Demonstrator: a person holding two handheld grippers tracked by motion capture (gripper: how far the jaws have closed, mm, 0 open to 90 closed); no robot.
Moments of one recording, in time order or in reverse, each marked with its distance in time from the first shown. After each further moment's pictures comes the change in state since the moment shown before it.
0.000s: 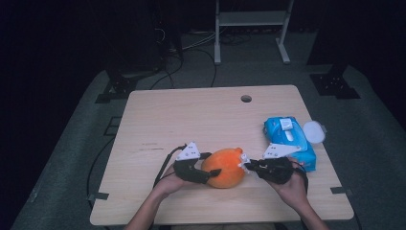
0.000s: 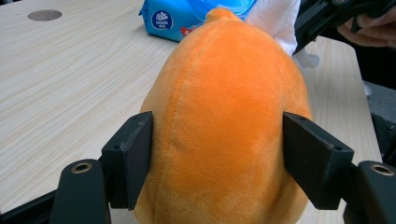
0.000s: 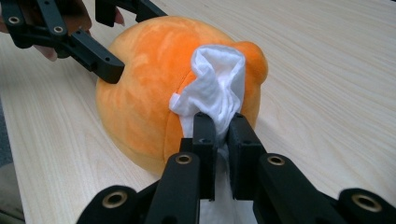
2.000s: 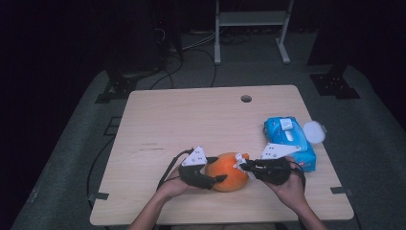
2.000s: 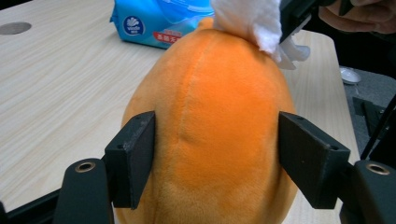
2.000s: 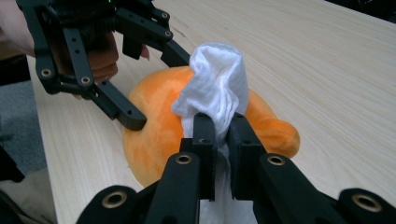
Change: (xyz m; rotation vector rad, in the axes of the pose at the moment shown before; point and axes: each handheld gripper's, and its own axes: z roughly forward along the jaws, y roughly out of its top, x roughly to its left) left arm -0.016 0.007 0.005 0.012 -0.032 0.047; right arm 0.013 0.013 -0.006 -0.046 0.051 -0.034
